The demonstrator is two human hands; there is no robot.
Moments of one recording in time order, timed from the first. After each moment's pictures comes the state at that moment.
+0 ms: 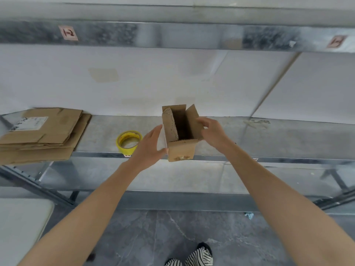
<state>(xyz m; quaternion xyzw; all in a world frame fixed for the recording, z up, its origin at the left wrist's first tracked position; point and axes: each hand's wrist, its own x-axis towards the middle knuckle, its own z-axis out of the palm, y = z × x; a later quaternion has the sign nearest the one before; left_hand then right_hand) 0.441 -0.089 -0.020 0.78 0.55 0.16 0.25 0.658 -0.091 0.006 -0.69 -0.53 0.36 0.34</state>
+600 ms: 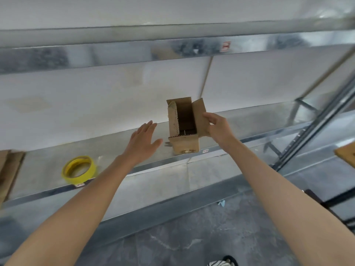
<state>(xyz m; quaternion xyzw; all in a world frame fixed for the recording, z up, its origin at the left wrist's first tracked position) 0.552 -0.080 0.007 0.89 0.42 0.12 0.16 0.774 -0.182 0.037 -0.74 -0.37 0.26 0.50</state>
